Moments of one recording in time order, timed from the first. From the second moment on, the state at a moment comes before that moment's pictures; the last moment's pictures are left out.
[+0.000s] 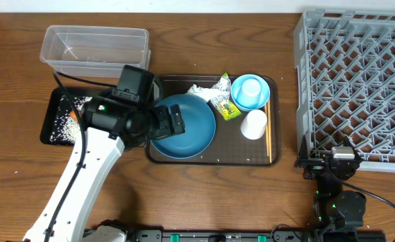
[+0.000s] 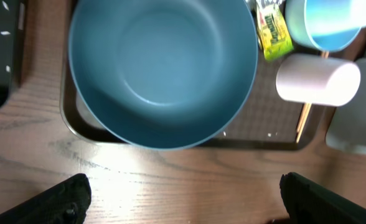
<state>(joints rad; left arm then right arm) -0.30 1.35 1.25 -1.15 0.24 -0.53 0.04 0.01 0.01 -0.06 0.09 -0.04</state>
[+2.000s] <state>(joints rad) -0.30 1.35 1.25 -1.15 -0.01 -0.52 0.04 0.01 0.01 -0.03 -1.02 0.94</state>
